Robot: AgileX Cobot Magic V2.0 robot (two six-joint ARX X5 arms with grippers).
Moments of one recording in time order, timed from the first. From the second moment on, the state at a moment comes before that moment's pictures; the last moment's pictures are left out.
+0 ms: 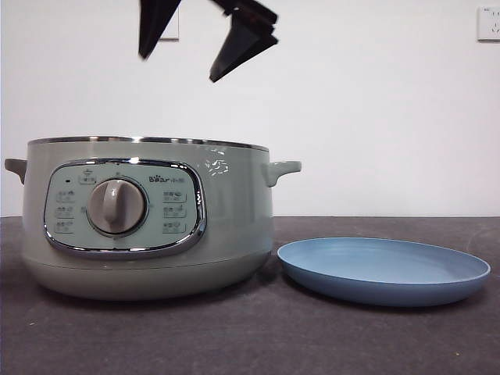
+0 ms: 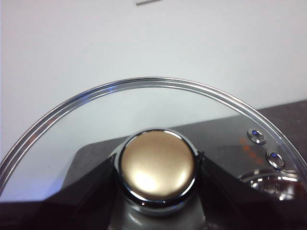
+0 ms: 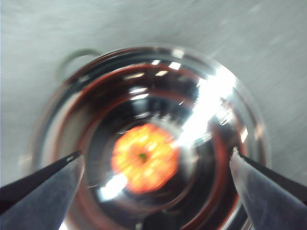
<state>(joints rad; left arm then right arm) -0.45 0.65 1.14 -0.60 -0.47 0.12 0.83 1.85 1.84 -0.79 0.01 -0.12</state>
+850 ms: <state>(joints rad) -0.45 0.66 1.14 -0.63 -0.47 0.12 0.86 2.11 1.84 -0.71 -0.02 -0.17</state>
